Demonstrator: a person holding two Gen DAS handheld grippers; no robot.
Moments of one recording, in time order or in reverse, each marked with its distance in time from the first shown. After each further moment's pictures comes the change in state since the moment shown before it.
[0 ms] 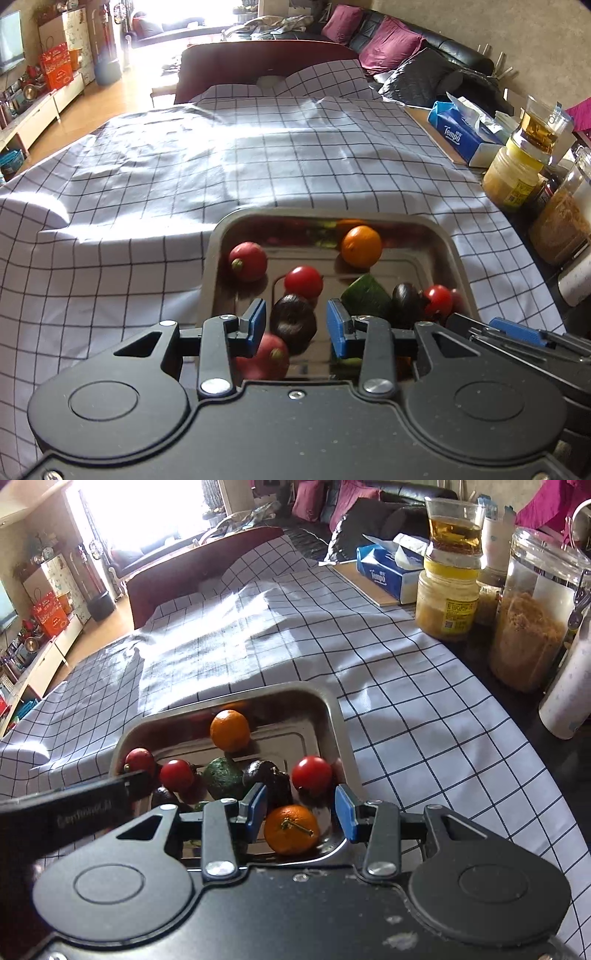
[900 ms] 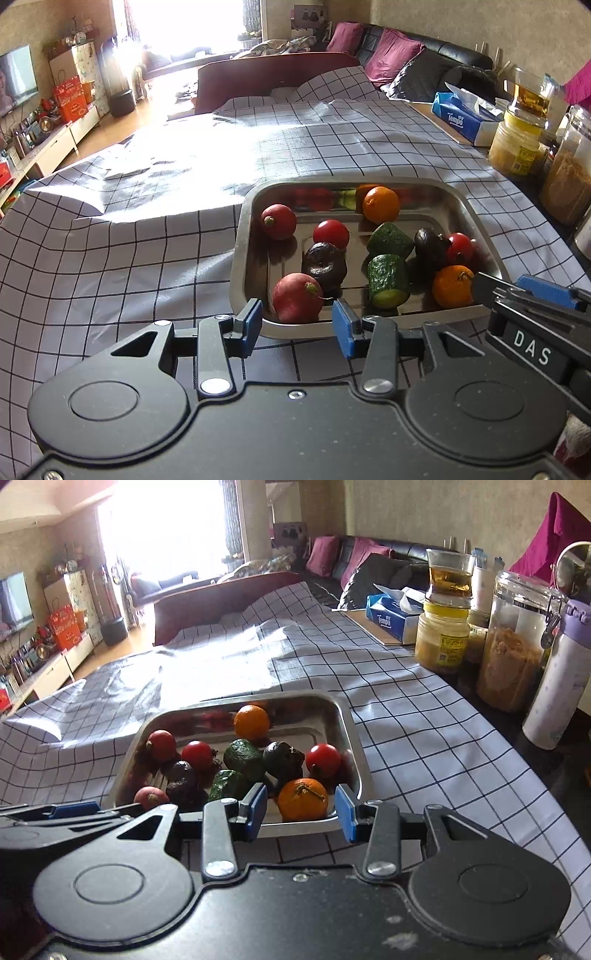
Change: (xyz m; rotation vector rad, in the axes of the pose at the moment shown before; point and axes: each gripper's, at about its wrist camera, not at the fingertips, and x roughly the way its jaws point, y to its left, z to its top) left arm -0.015 0.003 -0.058 0.074 -0.090 0.078; right arm -0.030 0.013 -0.061 -0.078 -0.198 -0.007
